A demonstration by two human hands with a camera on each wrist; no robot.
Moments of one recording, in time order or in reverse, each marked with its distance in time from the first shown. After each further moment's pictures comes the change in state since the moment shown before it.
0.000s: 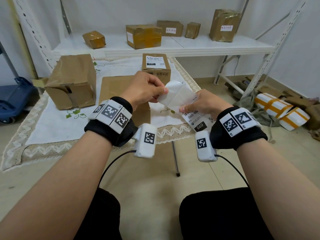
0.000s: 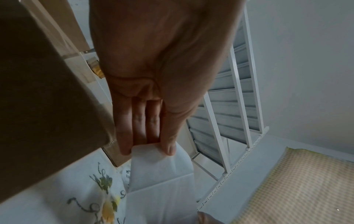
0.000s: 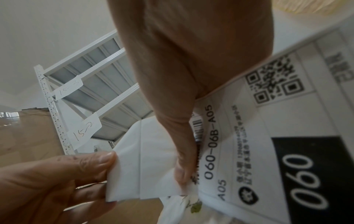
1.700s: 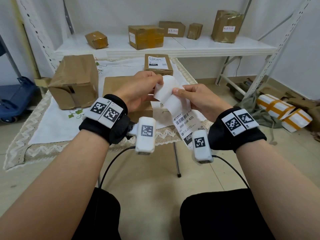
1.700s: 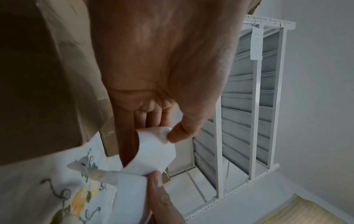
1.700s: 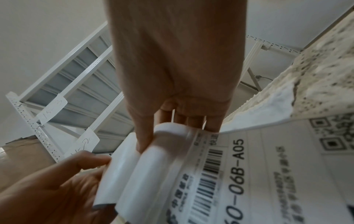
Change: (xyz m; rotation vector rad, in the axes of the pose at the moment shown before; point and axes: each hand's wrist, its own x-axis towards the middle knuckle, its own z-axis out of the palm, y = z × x) left_hand 0.005 0.007 -0.005 -0.272 -0.011 -0.165; right_hand 0.005 -0.008 0.014 0.364 -0.040 -0.216
